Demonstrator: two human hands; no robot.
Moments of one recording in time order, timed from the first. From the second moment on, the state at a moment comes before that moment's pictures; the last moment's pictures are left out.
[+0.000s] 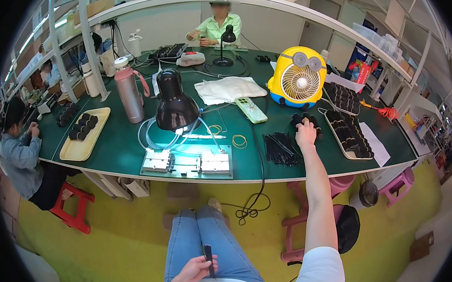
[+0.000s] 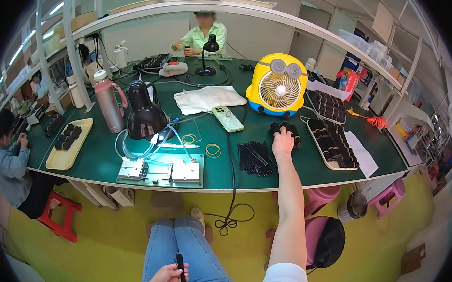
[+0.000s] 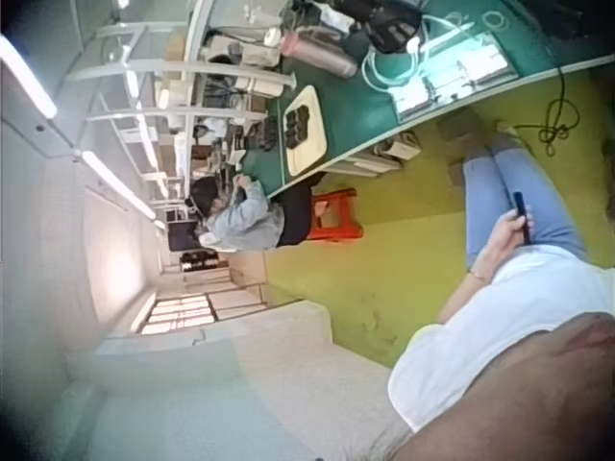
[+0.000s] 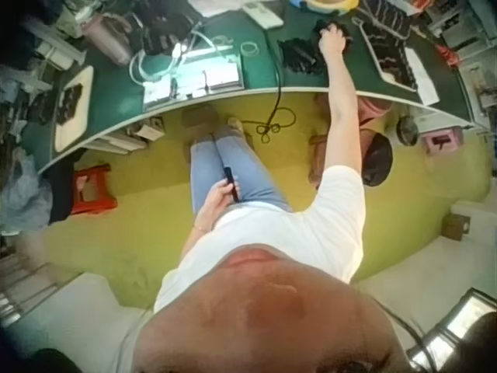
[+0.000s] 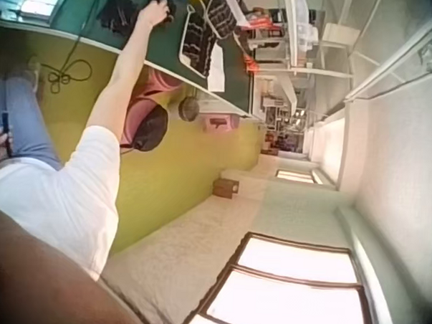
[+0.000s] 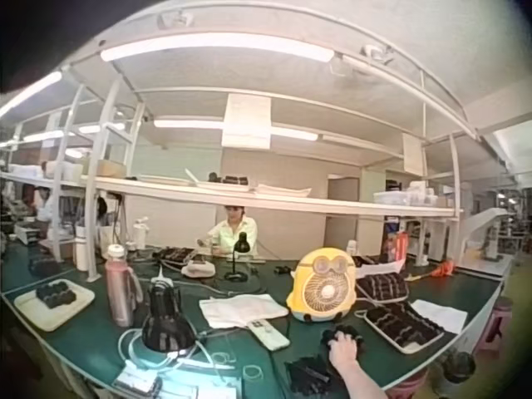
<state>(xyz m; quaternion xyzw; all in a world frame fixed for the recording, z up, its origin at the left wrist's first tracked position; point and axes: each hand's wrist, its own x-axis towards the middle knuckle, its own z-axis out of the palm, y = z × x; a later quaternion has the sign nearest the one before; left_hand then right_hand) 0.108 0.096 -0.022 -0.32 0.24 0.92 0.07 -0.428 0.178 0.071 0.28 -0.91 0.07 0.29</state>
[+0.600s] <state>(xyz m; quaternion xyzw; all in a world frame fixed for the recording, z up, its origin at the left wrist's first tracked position) 0.118 0.089 -0.036 -0.26 0.24 0.93 0.07 -0.016 0.182 -0.024 0.27 -0.50 0.44 -0.69</state>
